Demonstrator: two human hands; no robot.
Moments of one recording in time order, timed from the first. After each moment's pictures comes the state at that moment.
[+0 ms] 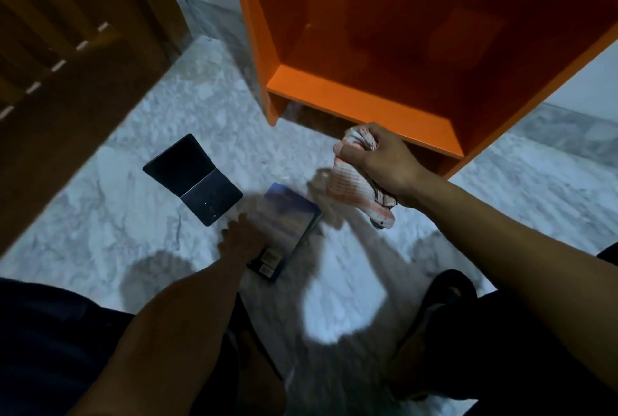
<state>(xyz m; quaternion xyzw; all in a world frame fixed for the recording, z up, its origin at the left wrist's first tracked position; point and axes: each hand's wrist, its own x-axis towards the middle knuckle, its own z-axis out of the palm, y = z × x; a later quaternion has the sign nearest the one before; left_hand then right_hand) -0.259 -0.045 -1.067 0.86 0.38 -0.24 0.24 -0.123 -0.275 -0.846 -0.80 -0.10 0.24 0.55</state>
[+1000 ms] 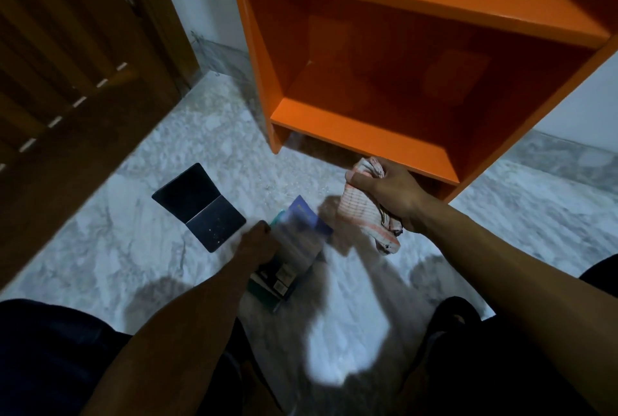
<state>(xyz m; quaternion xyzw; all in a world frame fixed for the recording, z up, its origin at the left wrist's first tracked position) -0.219 -0.054 -1.022 0.86 0.32 -0.18 0.35 -0.115 -0.291 -0.844 -0.76 -0.04 0.30 0.57</state>
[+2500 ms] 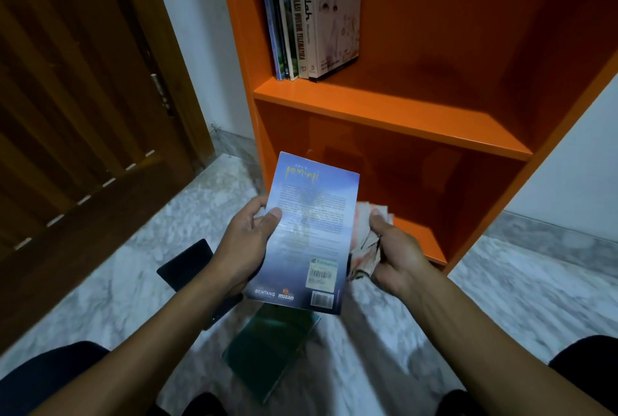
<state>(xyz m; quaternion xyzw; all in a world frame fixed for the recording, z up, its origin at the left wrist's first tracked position) -0.203 -0.086 -0.768 0.70 0.18 0.08 0.69 -0.118 -0.280 -0.782 -0.42 0.20 0.31 0.83</state>
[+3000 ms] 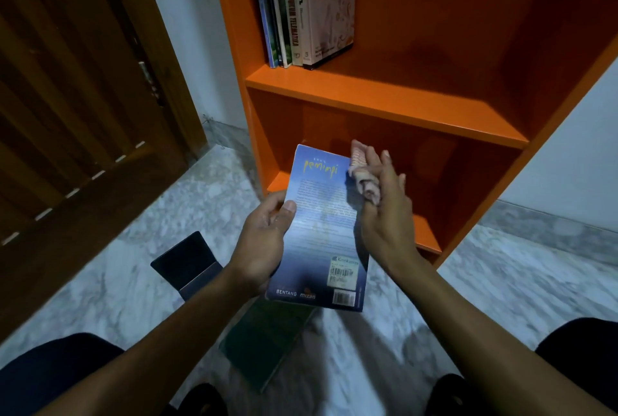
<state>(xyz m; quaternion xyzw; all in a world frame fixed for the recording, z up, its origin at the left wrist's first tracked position) -0.200 -0.117 -0.775 0.64 0.16 0.08 0.75 -0.112 -0.277 -0.777 -0.81 -0.22 -0.13 0.53</state>
